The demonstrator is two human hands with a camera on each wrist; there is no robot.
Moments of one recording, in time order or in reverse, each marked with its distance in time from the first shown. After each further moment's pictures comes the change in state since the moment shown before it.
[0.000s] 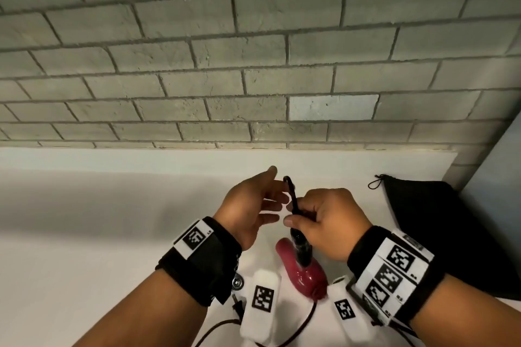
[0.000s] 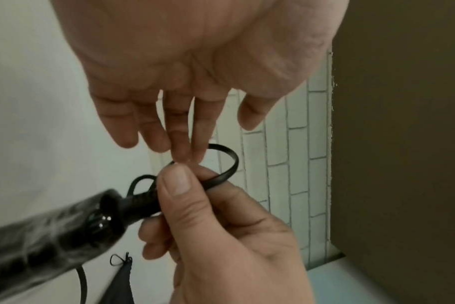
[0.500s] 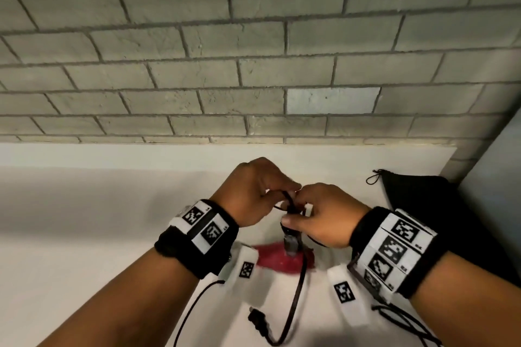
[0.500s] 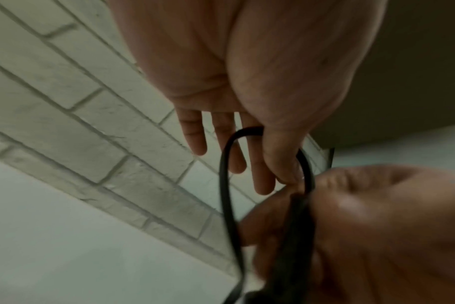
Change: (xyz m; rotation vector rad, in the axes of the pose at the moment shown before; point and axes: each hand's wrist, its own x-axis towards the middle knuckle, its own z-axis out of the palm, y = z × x) left_hand 0.038 -0.001 -0.027 0.997 -0.144 0.921; right_hand 0.026 0.006 -0.004 -0.094 -0.284 0.157
